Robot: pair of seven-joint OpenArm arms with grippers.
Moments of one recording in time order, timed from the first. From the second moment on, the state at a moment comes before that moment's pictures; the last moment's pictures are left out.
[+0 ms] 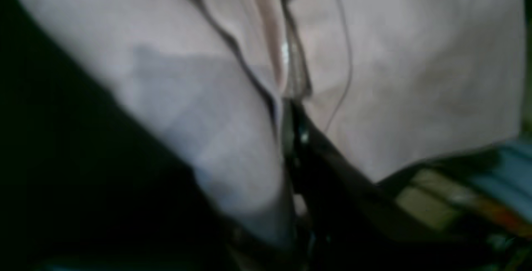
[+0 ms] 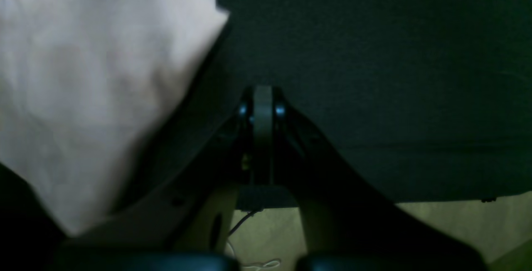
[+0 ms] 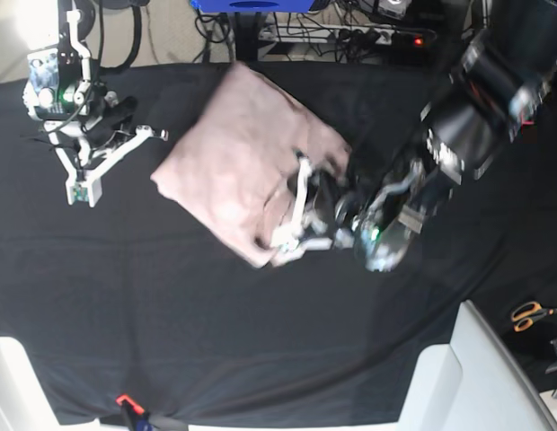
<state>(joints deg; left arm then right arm) -25.8 -20.7 49.4 69.4 -37.0 -25.7 59.4 -20.2 8.1 -0.8 108.1 10.7 -8.8 -57.3</state>
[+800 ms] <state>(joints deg) -28.7 -6.1 65.7 67.5 5.7 -26.4 50.2 -20.4 7.3 -0.9 108.0 10.7 -8.8 -57.3</state>
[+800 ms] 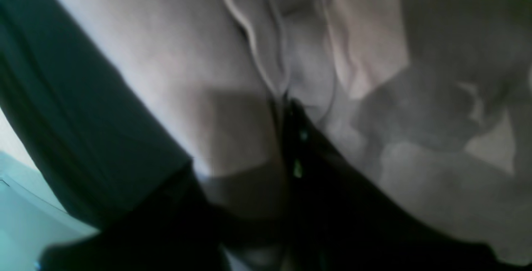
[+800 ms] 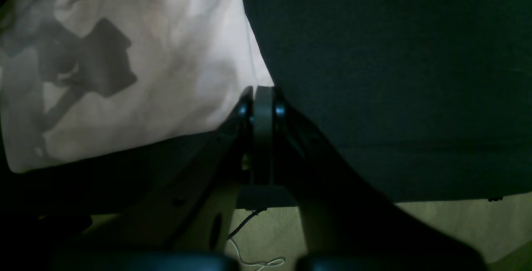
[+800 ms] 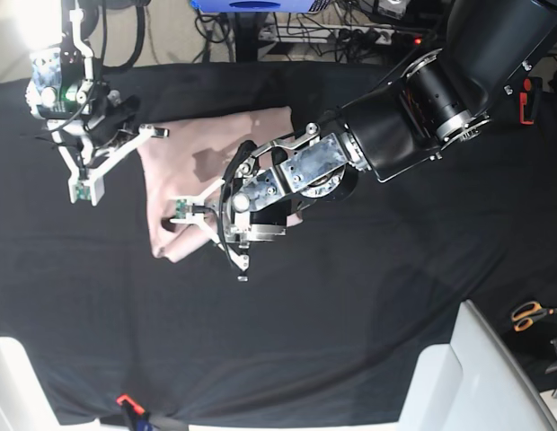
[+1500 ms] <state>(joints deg) -31.1 -4.8 65.8 62.7 5.8 -31.6 44.1 -20.4 7.3 -0.9 108.0 10.7 -8.8 -57.3</state>
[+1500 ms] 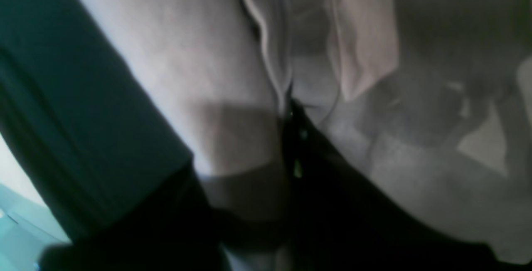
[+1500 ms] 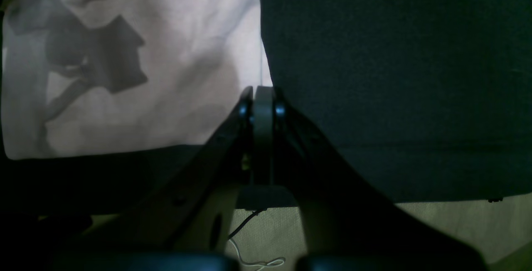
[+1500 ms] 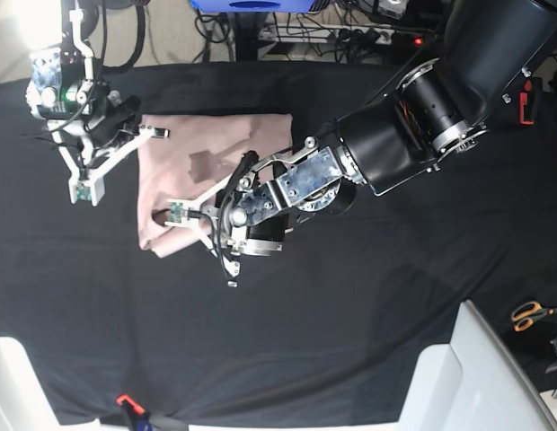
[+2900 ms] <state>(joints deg) -37.5 -3.3 65.1 54.8 11.2 -31.6 35.5 -18.5 7.3 -1.2 102.1 10.7 -8.8 -57.1</state>
